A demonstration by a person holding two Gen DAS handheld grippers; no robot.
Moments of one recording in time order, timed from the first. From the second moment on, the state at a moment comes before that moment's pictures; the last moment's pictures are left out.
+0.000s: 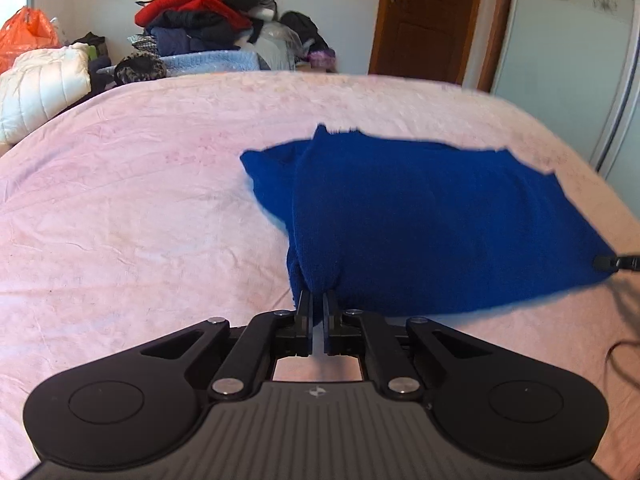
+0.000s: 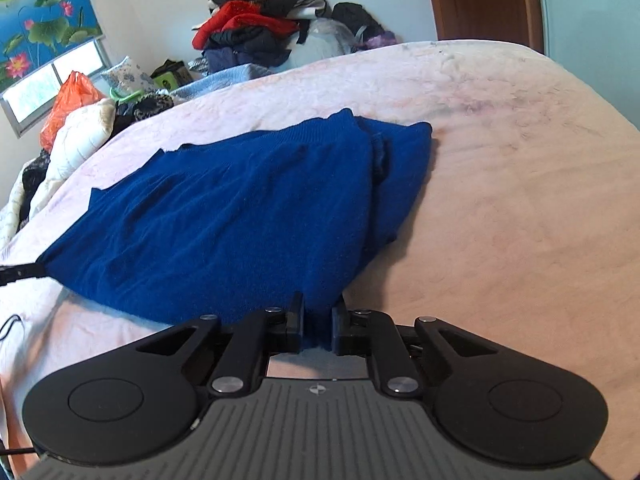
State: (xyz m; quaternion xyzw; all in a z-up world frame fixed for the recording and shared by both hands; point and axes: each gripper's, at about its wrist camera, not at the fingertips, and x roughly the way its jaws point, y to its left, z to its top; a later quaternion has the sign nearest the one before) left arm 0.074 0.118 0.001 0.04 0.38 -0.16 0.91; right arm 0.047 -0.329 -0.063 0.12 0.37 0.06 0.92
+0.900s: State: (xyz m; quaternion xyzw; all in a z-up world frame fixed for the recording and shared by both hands) left arm 0.092 0.028 -0.032 0.11 0.38 -0.05 0.91; right arm 0.093 -0.185 -0.080 -0.03 0.33 0.06 0.94
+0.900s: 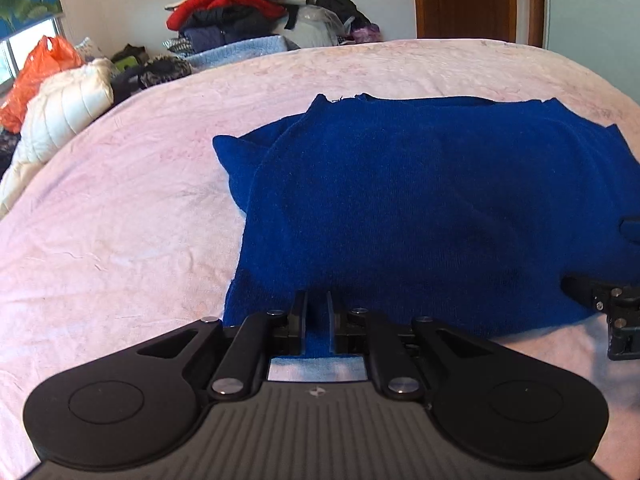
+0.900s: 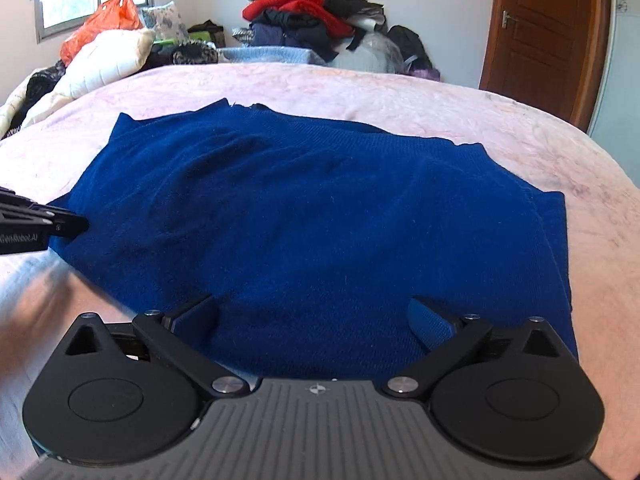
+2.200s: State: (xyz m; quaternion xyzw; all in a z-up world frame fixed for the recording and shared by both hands) left arm 0.164 0.070 0.007 0.09 0.38 0.00 0.92; right arm 0.081 -0.089 -0.033 -0.24 0.22 0.16 0.93
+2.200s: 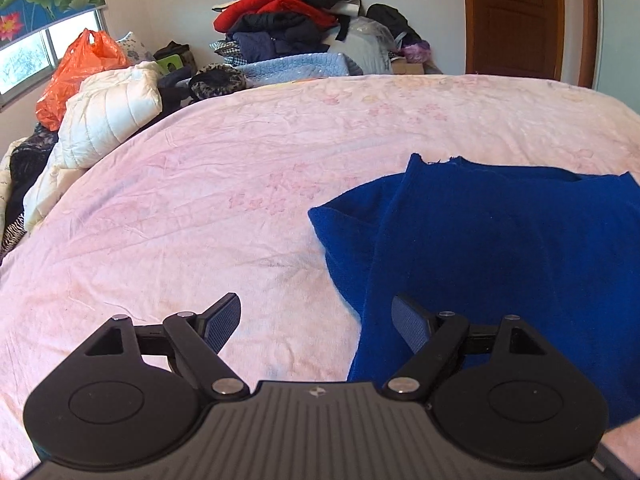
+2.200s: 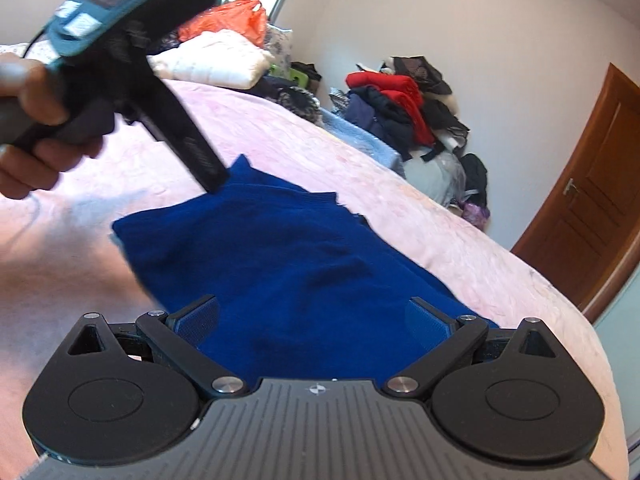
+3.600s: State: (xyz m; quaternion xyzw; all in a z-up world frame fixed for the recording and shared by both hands) left arm 0.282 0.108 -0.028 -0.13 0.46 -0.21 0.85; right arm 0.077 -0.008 -0.082 -0.37 0.18 0.13 0.90
